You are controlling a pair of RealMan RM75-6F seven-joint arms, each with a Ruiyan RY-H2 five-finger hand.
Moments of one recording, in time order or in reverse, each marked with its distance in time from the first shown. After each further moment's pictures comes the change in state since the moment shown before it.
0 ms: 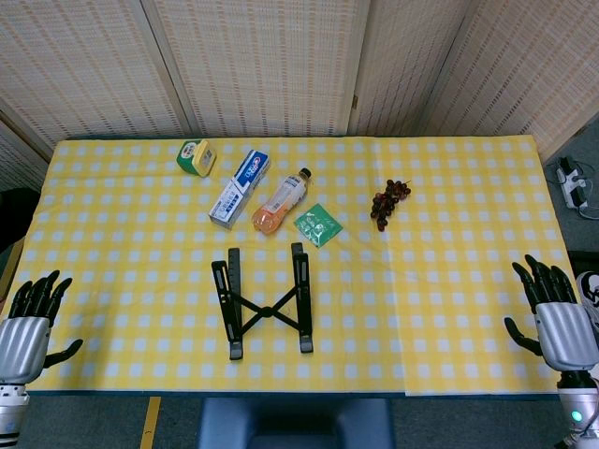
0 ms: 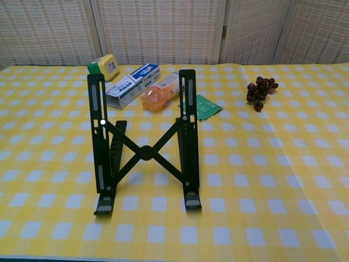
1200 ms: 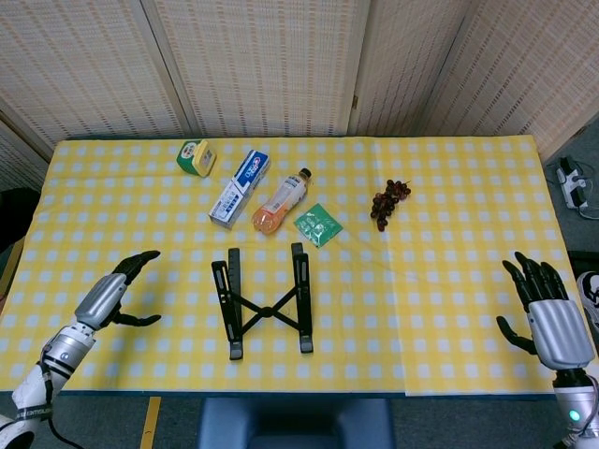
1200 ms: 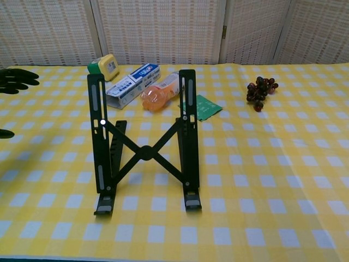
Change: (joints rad) left arm -0.351 -0.010 -0.043 0.054 0.037 -0.466 -0.714; right arm 0.015 0.026 -0.005 -0.041 -0.040 -0.007 0.011
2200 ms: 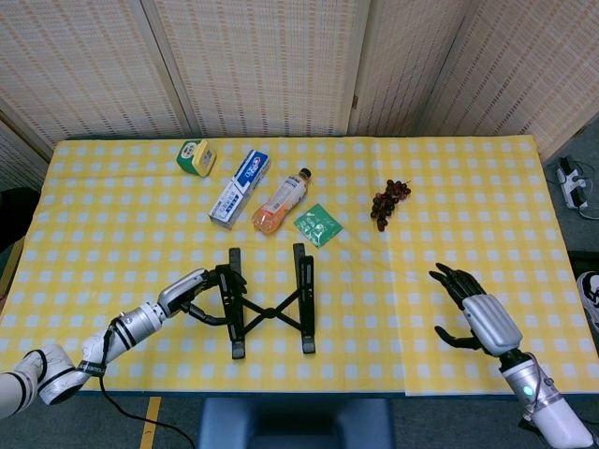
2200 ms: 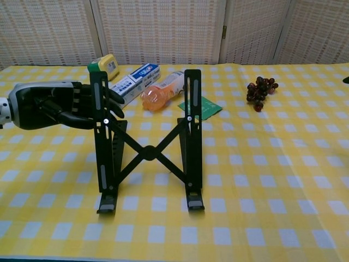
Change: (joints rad) left arm -0.348 -0.165 0.151 0.204 0.240 -0.047 -0.950; right arm 0.188 -0.054 -0.048 0.048 -0.100 -0.278 0.371
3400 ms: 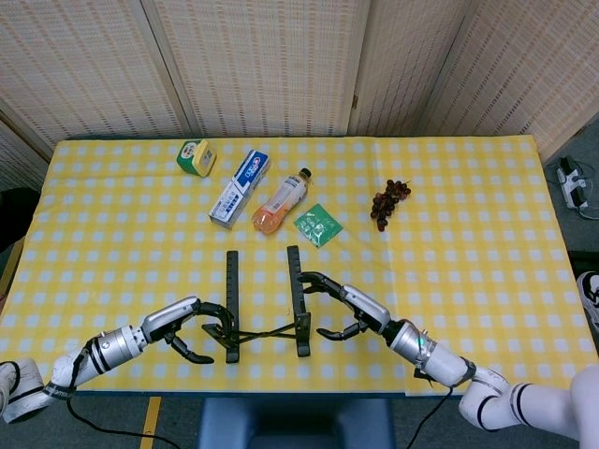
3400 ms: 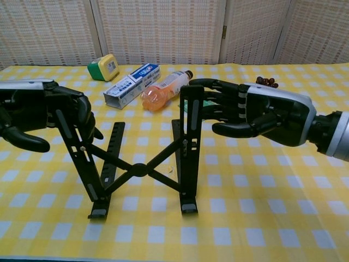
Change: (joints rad) left arm -0.012 0.089 0.192 -0.055 0.130 0.282 0.037; right arm 0.433 -0.381 -0.029 0.256 -0.130 -0.114 1.010
